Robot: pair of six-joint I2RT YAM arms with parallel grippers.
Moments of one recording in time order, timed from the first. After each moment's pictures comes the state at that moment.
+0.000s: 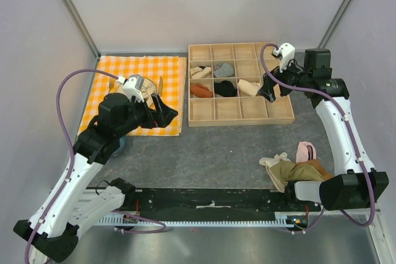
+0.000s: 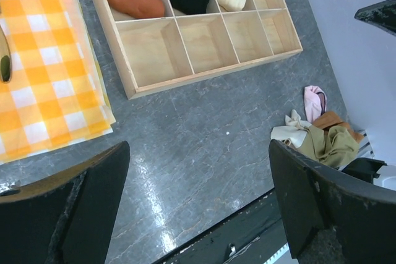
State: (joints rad) left arm -0.47 0.82 1.04 -0.62 0.14 -0.50; right arm 0.04 1.29 1.39 -0.74 -0.55 -0.37
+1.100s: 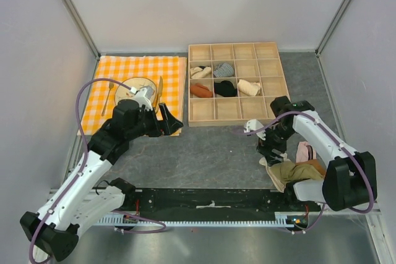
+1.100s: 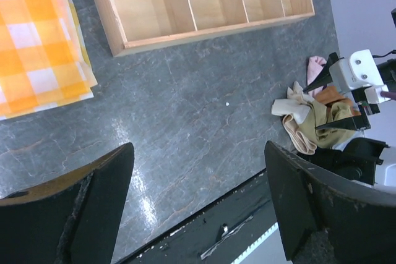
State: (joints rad) left arm -0.47 0.82 0.84 -0.53 0.22 -0.59; right arm 0.20 1.31 0.93 -1.23 -0.44 -1.07
